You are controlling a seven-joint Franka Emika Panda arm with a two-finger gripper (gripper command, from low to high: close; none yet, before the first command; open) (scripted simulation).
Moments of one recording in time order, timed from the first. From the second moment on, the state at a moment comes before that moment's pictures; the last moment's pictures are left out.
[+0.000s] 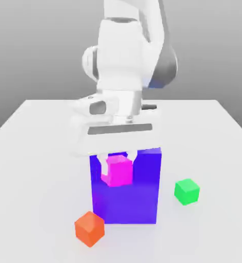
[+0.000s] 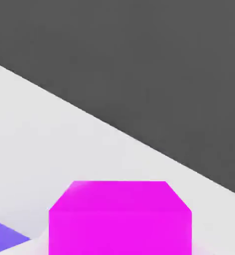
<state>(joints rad) 0.05 -0.26 0.01 -2.75 -0.08 2.80 0.19</state>
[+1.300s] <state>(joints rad) 0.63 0.00 -0.01 -2.90 0.04 2.90 -0.72</state>
